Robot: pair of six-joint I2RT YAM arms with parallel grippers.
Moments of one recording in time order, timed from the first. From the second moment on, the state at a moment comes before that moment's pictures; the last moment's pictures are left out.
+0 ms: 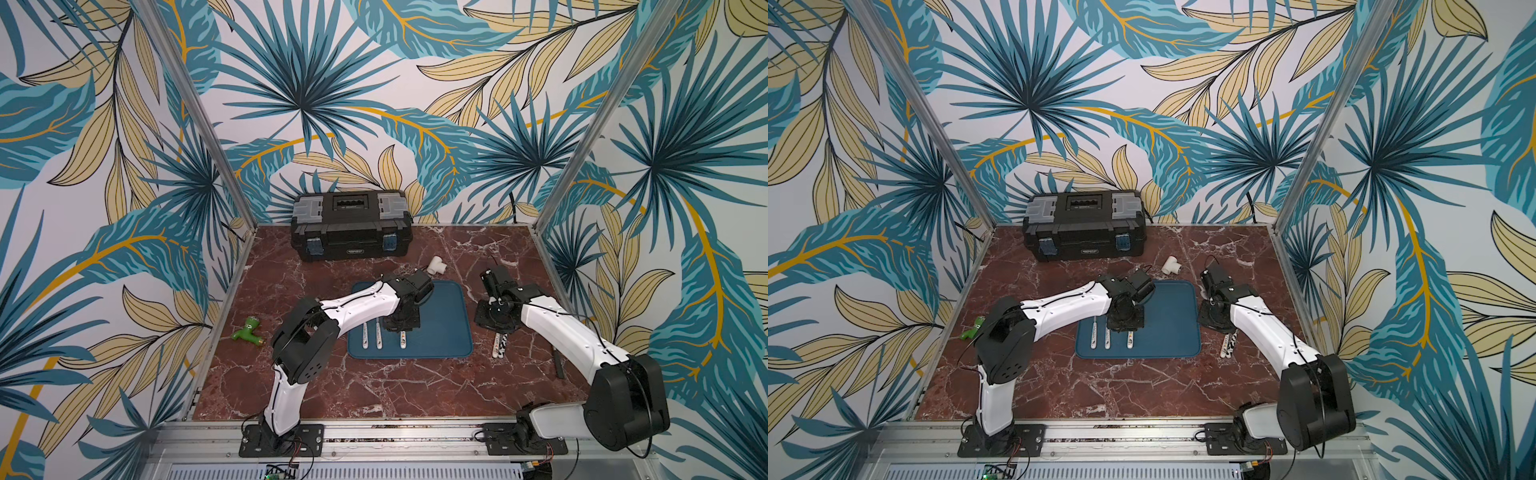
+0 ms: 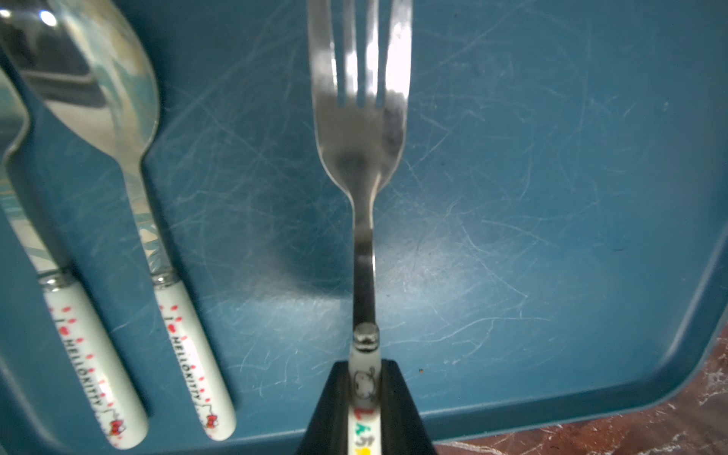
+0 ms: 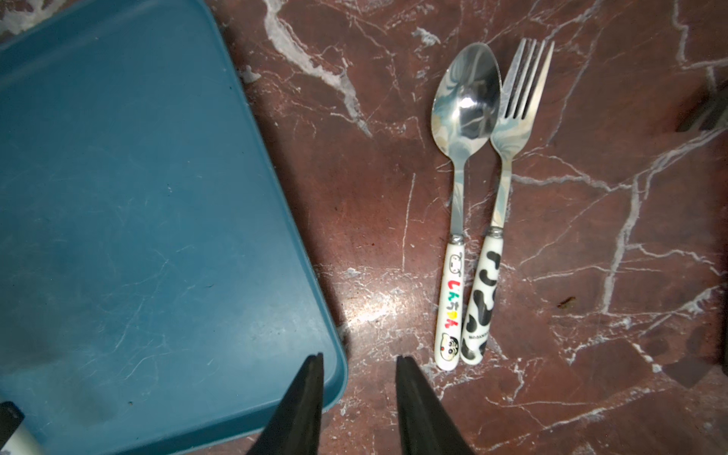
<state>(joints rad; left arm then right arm) -0.83 2.00 1.54 -0.91 -0.02 -0.87 0.24 1.39 0.98 -0.89 0.13 0.62</state>
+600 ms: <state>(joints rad) -0.80 2.04 1.54 -0.89 -0.02 -0.87 0.23 1.38 0.94 -0.89 0.11 0.60</state>
